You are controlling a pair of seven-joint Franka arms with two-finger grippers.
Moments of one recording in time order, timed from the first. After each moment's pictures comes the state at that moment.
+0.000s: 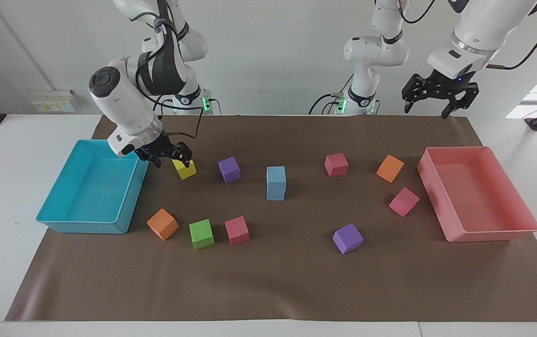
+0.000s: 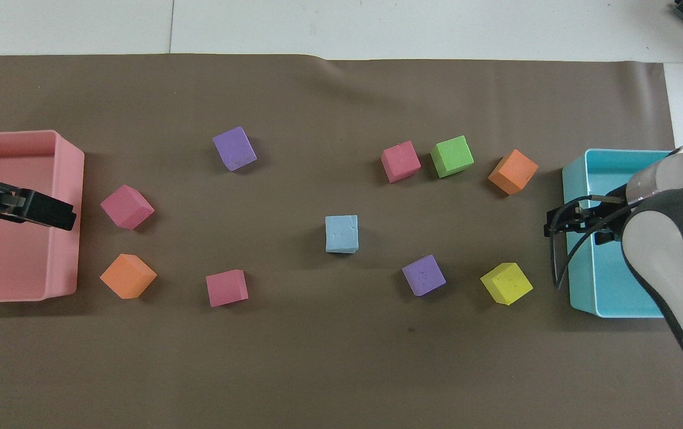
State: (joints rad) left arm -0.16 0.00 0.01 -1.45 -0.02 1.38 0.11; right arm 0.03 0.03 -0.11 -1.94 0.12 1.79 0.03
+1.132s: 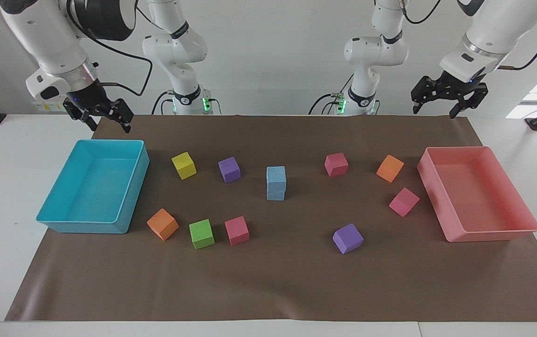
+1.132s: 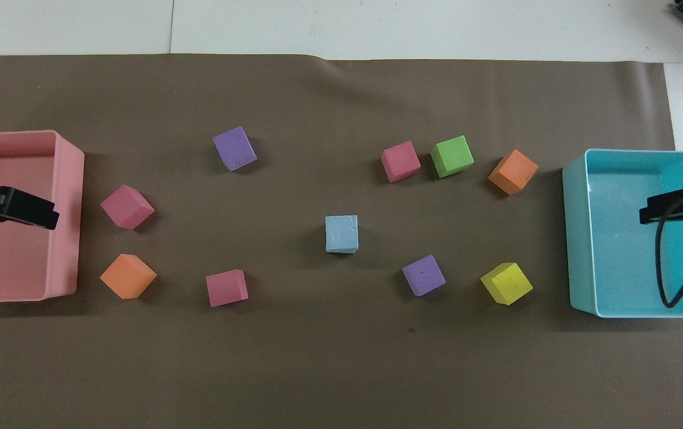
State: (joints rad) left arm -0.12 0.00 0.01 -1.47 -0.02 1.39 0.11; right arm -0.01 -0.08 -0.10 -1.58 0.00 1.52 -0.01
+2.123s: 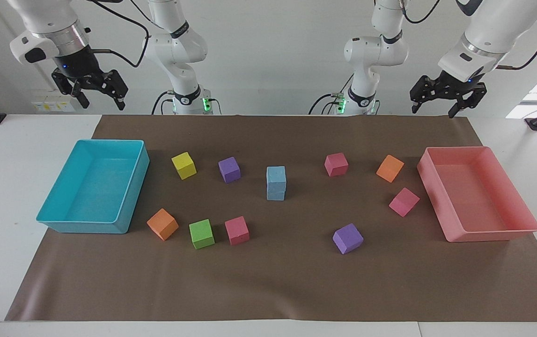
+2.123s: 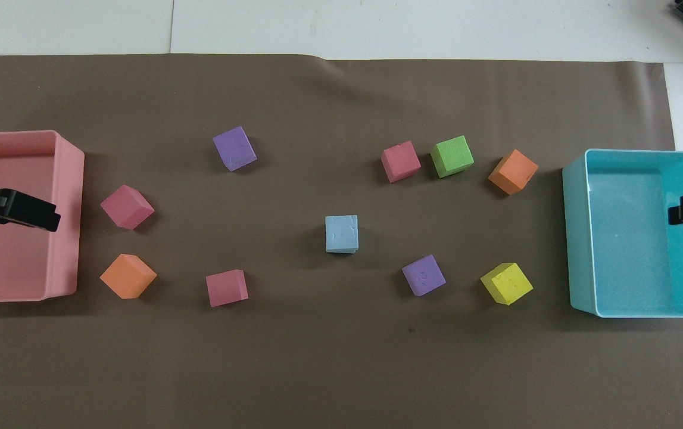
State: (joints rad) left arm -0.12 -0.01 0.01 -1.47 -0.02 1.39 0.11; right arm -0.01 -0.09 -0.09 -1.57 0.00 1.49 0.01
